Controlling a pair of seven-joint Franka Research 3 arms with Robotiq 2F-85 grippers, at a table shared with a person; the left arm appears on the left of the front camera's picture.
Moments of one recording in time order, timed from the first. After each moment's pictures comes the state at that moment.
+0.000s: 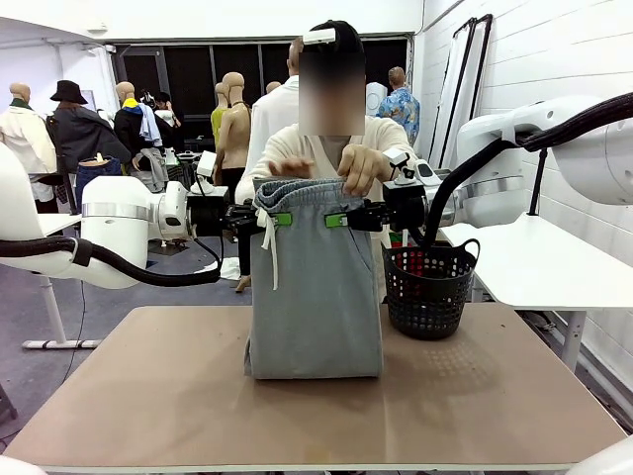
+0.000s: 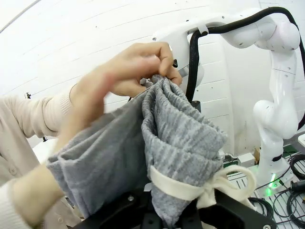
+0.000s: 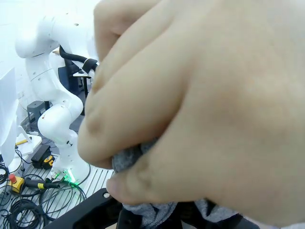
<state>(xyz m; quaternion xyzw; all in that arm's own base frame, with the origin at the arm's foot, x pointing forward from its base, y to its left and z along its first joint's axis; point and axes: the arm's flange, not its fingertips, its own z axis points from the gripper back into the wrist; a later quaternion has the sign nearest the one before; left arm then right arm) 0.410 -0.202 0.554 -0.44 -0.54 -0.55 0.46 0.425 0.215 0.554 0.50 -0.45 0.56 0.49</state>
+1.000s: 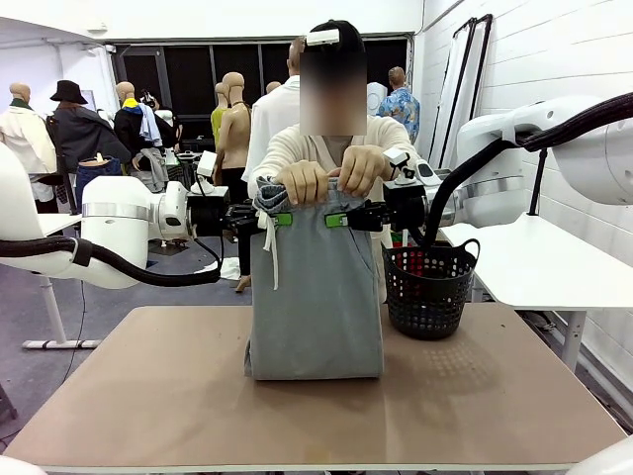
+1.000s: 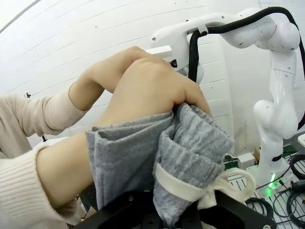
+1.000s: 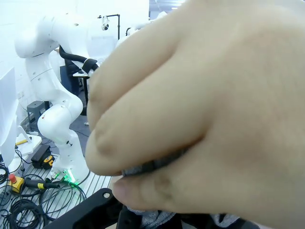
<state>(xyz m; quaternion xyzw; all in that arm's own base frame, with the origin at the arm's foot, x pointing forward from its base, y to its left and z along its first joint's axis) 0.409 -0.202 0.554 -0.44 -0.54 -0.55 0.46 0.425 0.215 0.554 0.50 -0.45 0.56 0.49</state>
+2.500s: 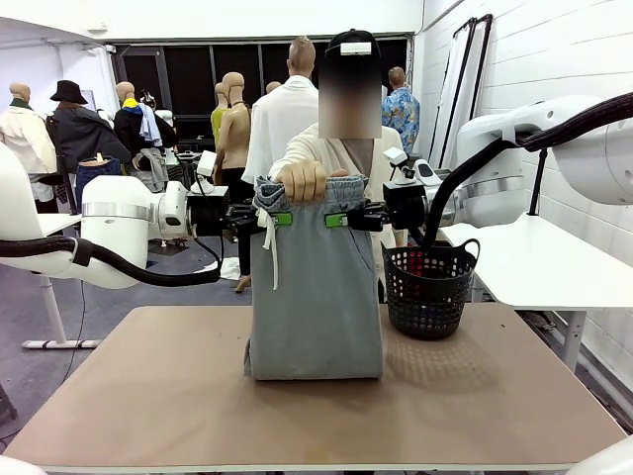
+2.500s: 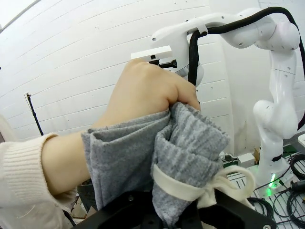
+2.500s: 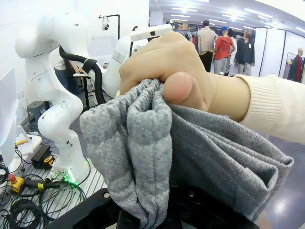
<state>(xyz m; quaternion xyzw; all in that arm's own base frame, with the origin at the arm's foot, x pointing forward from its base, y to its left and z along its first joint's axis) 0.409 -0.202 0.555 -0.44 -0.54 -0.55 0.46 0.425 0.215 0.554 0.50 -0.45 0.56 0.49</state>
